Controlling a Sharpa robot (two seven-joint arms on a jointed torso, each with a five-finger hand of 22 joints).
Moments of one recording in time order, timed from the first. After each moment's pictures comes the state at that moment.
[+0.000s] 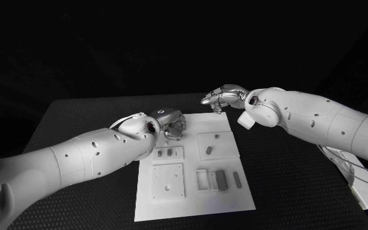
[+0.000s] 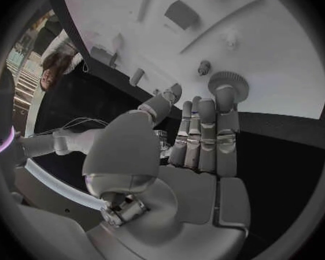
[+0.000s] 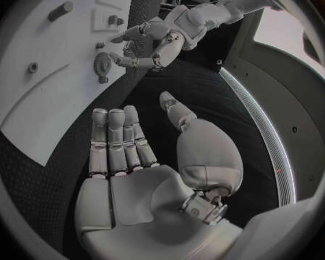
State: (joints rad) left arm 1.21 -0.44 -0.17 1.16 -1.47 -0.29 -0.03; left_hand 1.16 -0.15 0.54 -0.27 0.05 0.92 0.11 0.26 0.58 1.10 0.09 0.16 0.28 1.11 -0.02 1.16 0.67 0.04 1.26 -0.12 0.52 1.25; right arm 1.27 -0.66 -0.07 1.05 -0.53 0.12 0.12; right_hand 0.90 -0.09 0.49 -0.25 0.07 0.79 0.19 0.20 0.64 0.81 0.09 1.11 0.70 0.90 -0.01 1.26 0.83 0.25 0.82 0.09 1.02 1.30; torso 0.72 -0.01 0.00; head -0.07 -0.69
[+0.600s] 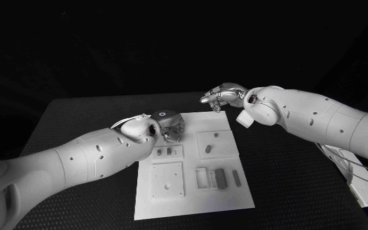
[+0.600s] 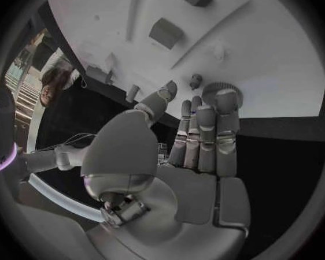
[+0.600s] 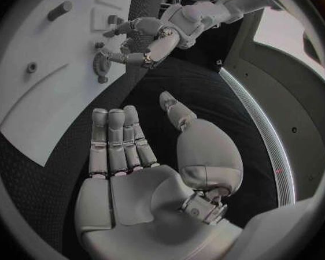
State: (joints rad) left arm 1.19 -0.42 -0.17 1.11 -1.58 -0.26 -0.04; left_hand 1.14 -0.17 0.52 -0.27 0.05 0.93 0.12 0.26 0.56 1.13 0.08 0.12 0.26 1.13 -0.03 1.24 0.70 0.04 1.30 -0.13 0.58 1.31; right arm 1.27 -0.66 -0.07 1.05 -0.53 0.12 0.12; right_hand 0.90 -0.09 0.49 -0.25 0.07 0.79 0.19 0.20 0.64 0.81 0.09 1.11 0.70 0.90 -0.01 1.26 0.83 0.25 0.82 0.09 1.02 1.30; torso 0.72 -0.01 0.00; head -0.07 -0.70
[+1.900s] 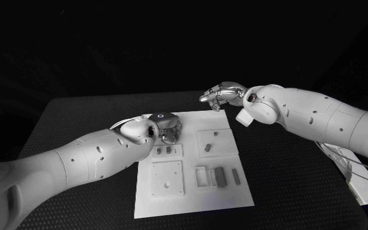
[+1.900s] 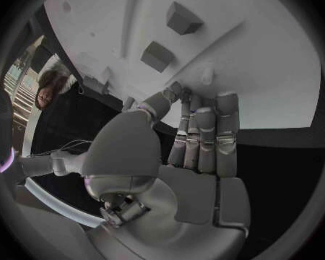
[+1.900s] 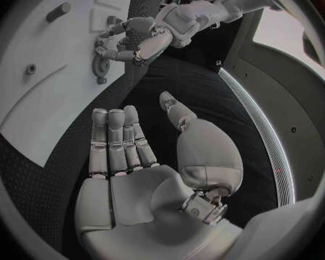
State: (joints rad) left arm 1.18 -0.41 -0.17 1.09 -1.60 -0.22 -0.06; left_hand 1.17 -0.14 0.56 -0.26 0.05 0.95 0.13 0.26 0.55 1.17 0.09 0.10 0.27 1.15 -0.03 1.27 0.70 0.05 1.31 -0.12 0.60 1.31; right arm 1.27 -0.66 -0.07 1.06 -0.53 0.12 0.12; right_hand 0.90 -0.09 0.49 -0.25 0.07 0.79 0.19 0.20 0.64 0.81 0.09 1.11 0.70 0.90 -0.01 1.26 0.83 0.25 0.82 0.09 1.02 1.30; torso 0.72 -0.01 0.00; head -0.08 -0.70
